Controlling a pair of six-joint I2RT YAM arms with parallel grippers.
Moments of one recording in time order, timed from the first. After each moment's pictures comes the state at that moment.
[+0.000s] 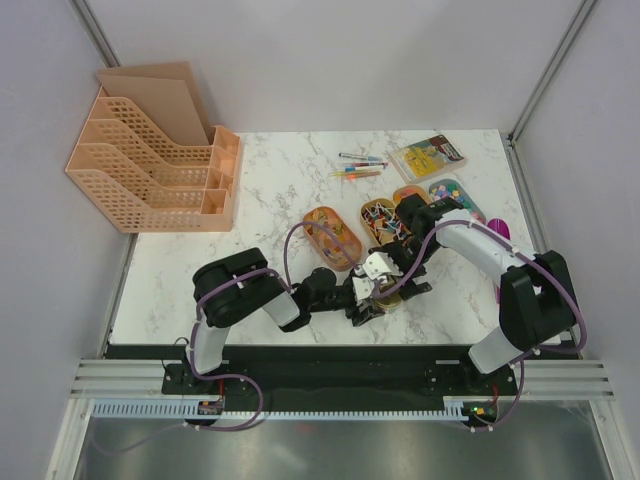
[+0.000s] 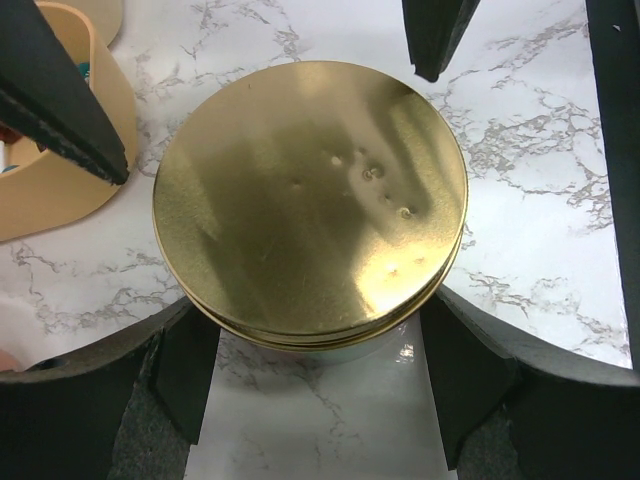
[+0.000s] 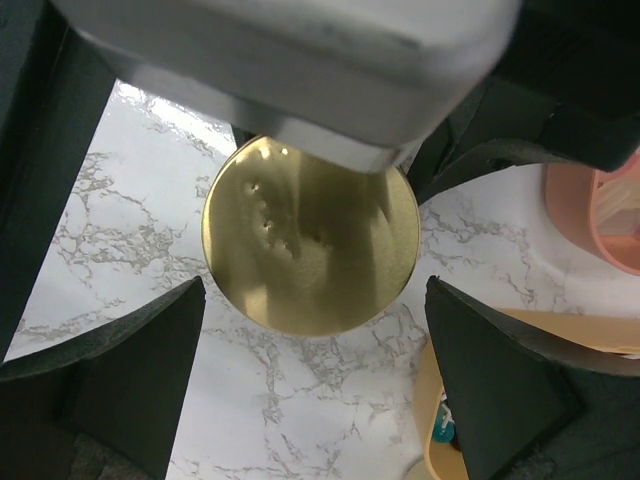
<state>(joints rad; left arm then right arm) -1.01 2.01 0.61 1.14 0.33 0.20 0.43 1.57 1.12 -1.14 -0.56 -1.67</state>
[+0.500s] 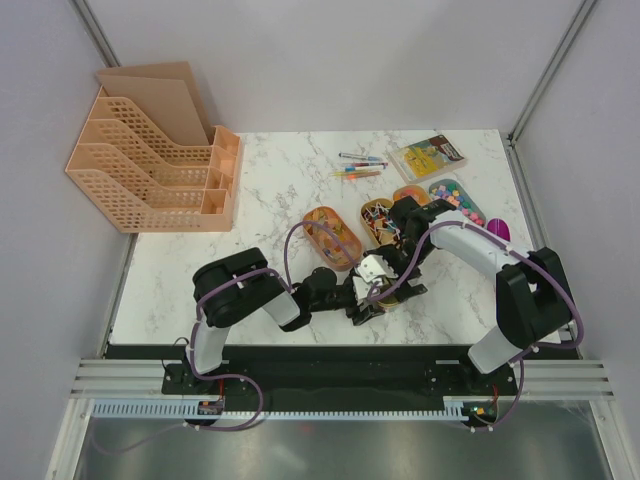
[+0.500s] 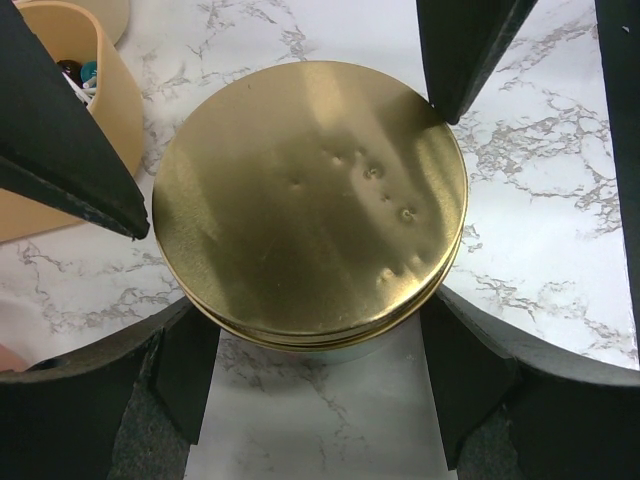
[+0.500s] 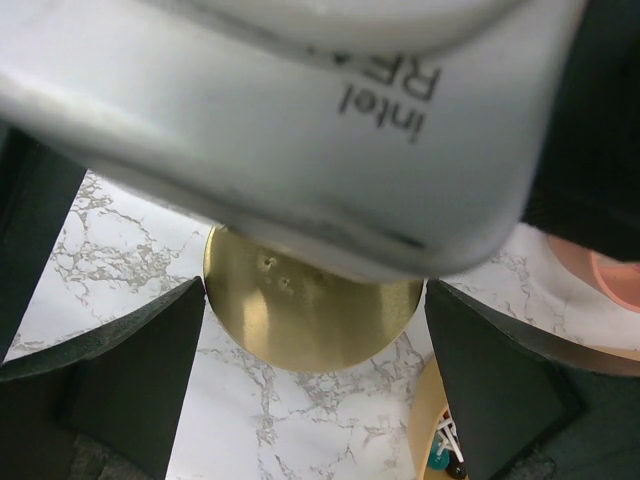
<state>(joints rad) -1.01 2.01 0.62 1.13 0.32 0.20 0.47 1.59 1.12 -1.12 -0.57 -1.65</state>
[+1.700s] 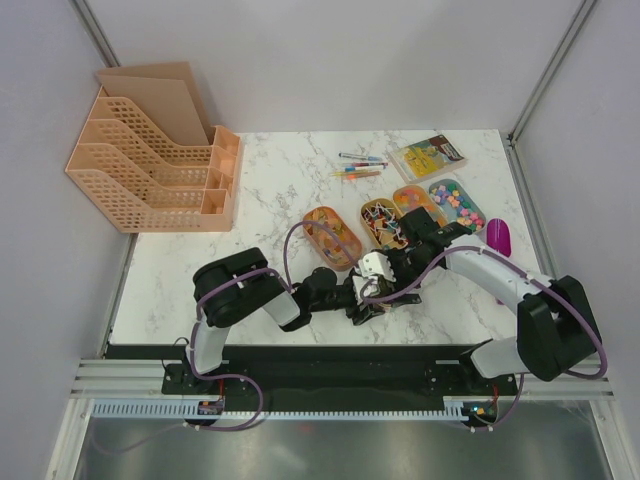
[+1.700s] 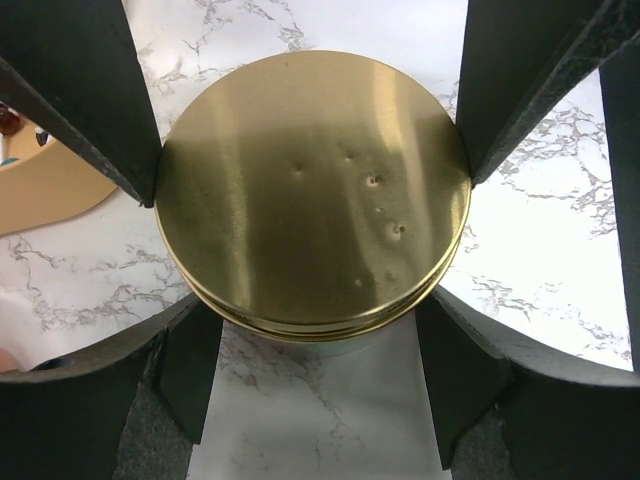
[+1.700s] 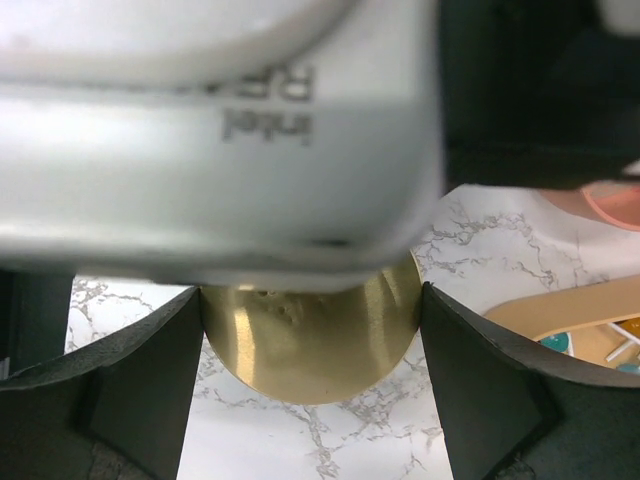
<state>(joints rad) -1.01 2.01 0.62 1.13 0.32 0.19 0.48 1.41 0.89 -0.82 -0.58 -1.30</state>
